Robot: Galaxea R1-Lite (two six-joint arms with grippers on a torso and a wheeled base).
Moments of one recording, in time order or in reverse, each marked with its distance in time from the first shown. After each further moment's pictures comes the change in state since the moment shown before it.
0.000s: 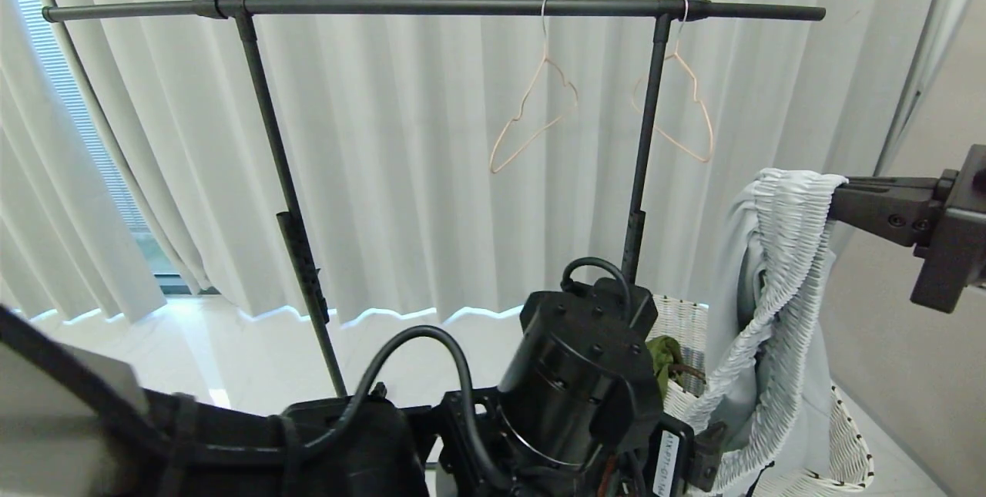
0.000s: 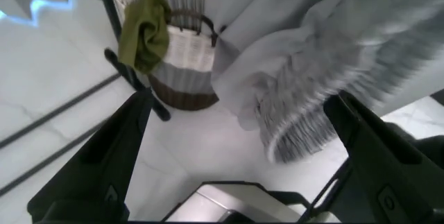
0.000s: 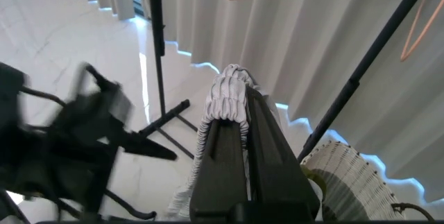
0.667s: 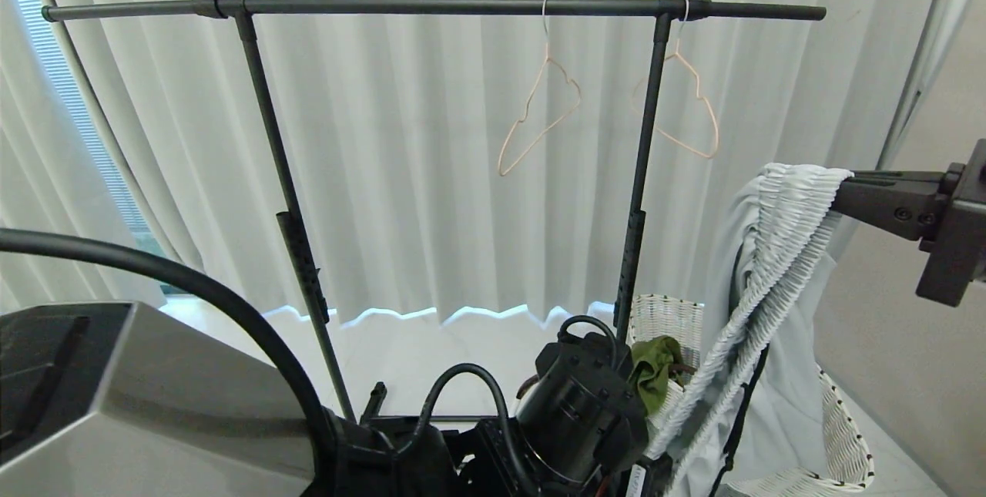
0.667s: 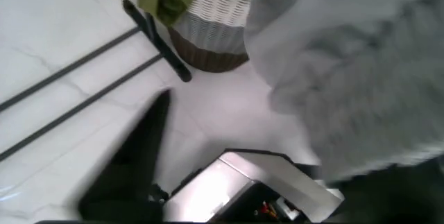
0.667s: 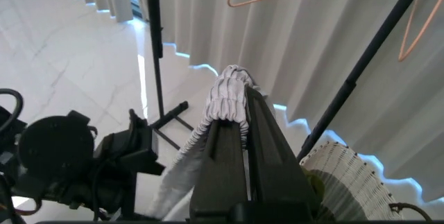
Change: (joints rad) left arm 0.039 0.115 0.065 -0.001 0.002 -0.010; right arm -0.009 -0.004 -0.010 0.002 -0.006 0.001
